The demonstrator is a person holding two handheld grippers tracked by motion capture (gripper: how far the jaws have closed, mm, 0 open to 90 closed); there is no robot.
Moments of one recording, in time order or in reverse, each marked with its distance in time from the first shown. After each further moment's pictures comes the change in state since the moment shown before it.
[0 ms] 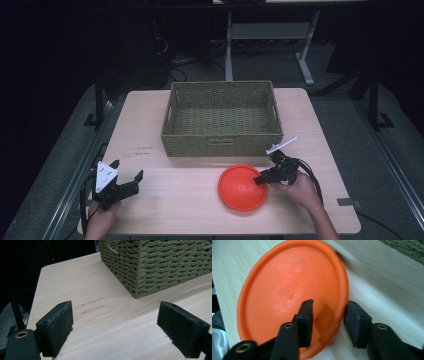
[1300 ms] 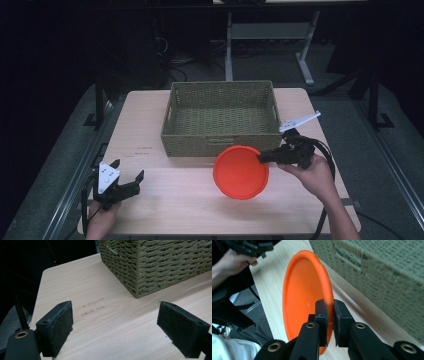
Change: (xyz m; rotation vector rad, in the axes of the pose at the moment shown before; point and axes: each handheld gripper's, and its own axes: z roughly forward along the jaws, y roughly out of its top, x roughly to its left) left arm -0.003 0.000 0.000 -0.001 0.015 0.040; right arm 0.062 0.044 -0.100 -0.204 0.010 -0.110
